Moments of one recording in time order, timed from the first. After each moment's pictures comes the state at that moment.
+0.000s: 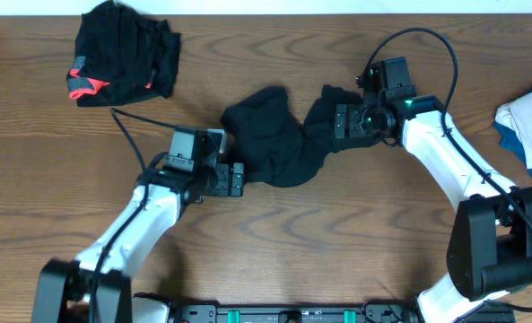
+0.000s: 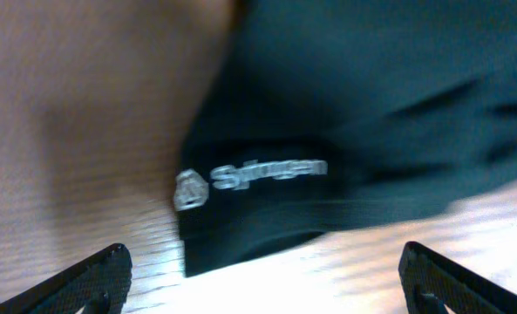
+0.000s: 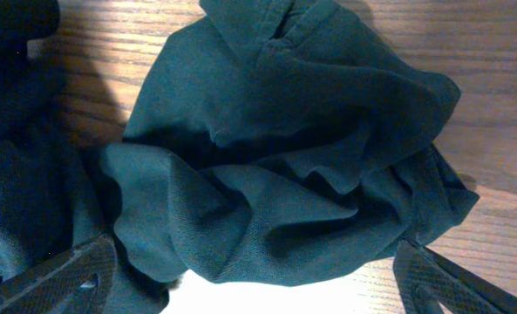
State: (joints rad) left arm -0.25 1.46 0.72 -0.38 0.22 -0.19; right arm 0.21 1.78 1.25 -0.59 -0.12 0.22
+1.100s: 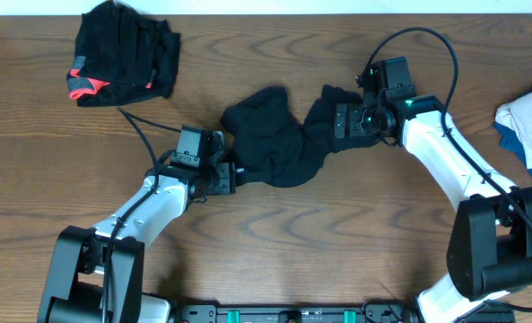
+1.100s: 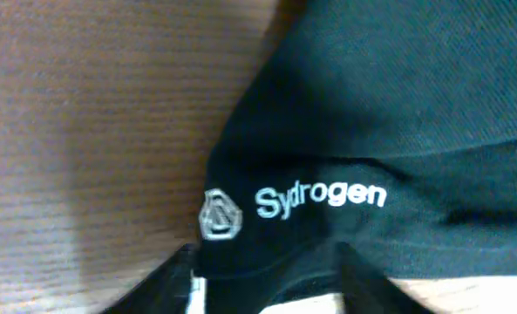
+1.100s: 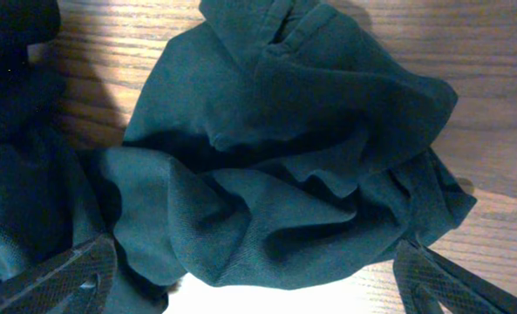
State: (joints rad) left arm -0.25 1.57 0.73 -0.31 0.19 -0.27; right arm 0.21 1.78 1.25 -0.59 -0.11 0.22
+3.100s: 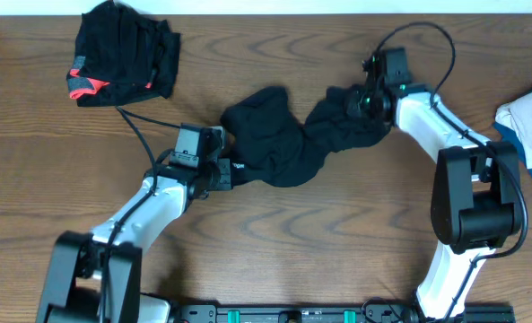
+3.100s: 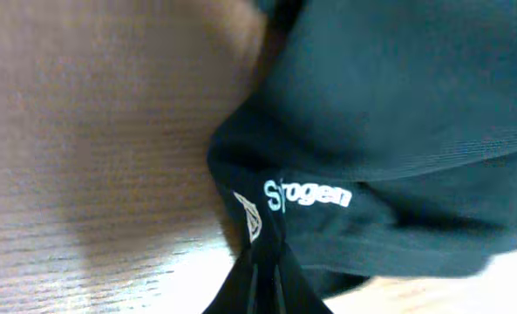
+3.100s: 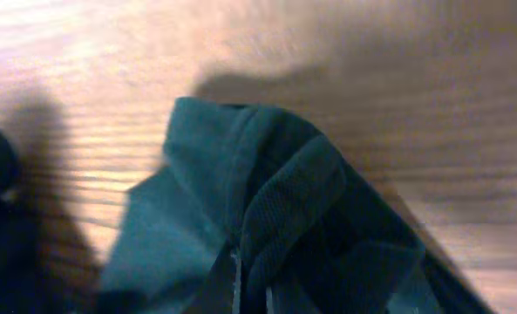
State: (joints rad) left arm -0.25 1.52 0.73 -0.26 0.22 -0.27; right arm 0.15 2.04 1.44 -0.45 -0.18 0.36
